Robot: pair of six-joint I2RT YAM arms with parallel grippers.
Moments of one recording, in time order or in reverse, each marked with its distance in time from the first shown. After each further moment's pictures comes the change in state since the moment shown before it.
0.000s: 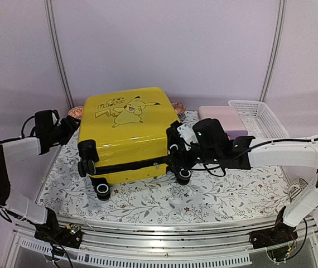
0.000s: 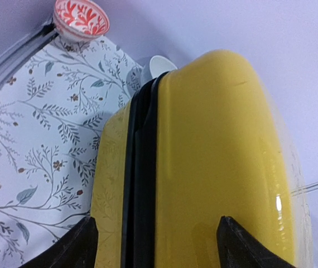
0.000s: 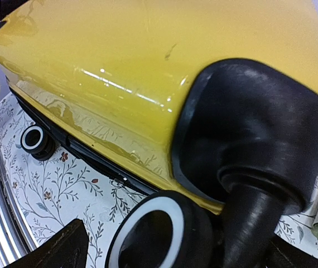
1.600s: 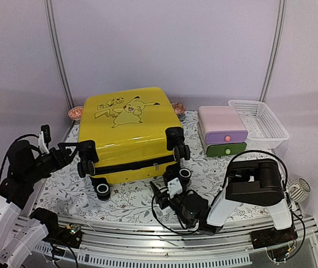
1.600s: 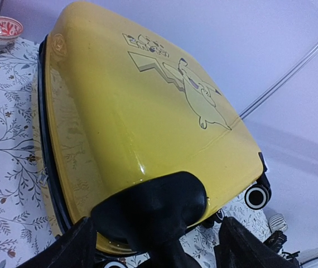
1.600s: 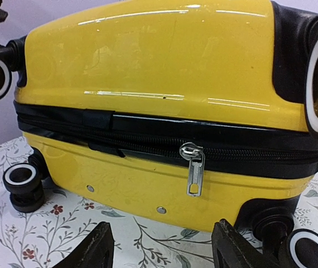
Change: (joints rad) left arm -0.233 -0.966 -0.282 -0.479 0.057 0.138; right arm 0.359 0.624 -0.325 1.585 0.650 -0.141
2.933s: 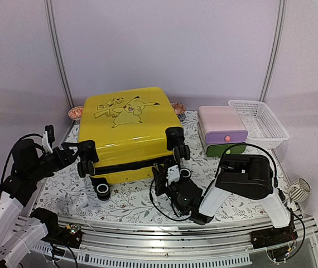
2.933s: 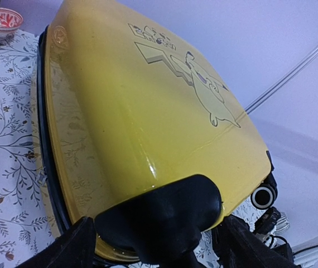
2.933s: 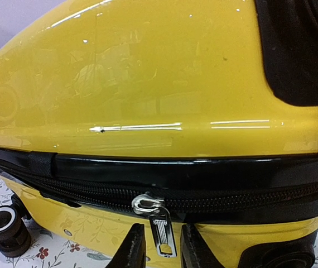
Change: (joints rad) left arm -0.001 0.061 -0.027 0.062 0.006 0.000; right arm -0.128 0.126 0.155 0.037 -0.097 0.087
